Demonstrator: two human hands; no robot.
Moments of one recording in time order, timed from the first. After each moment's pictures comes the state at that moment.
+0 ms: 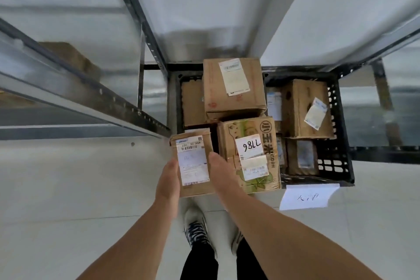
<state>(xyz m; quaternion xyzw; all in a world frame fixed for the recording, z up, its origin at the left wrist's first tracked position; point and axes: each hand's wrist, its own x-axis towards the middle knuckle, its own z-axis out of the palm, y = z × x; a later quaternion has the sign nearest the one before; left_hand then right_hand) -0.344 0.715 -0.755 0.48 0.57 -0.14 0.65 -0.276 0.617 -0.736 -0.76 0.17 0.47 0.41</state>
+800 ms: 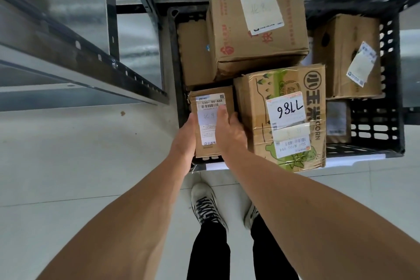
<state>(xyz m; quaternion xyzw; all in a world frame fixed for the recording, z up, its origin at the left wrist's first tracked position) -0.313 0.727 -0.875 0.50 0.50 -0.22 0.68 -0.263 0.648 -0.889 -0.81 0.23 0.43 0.33</state>
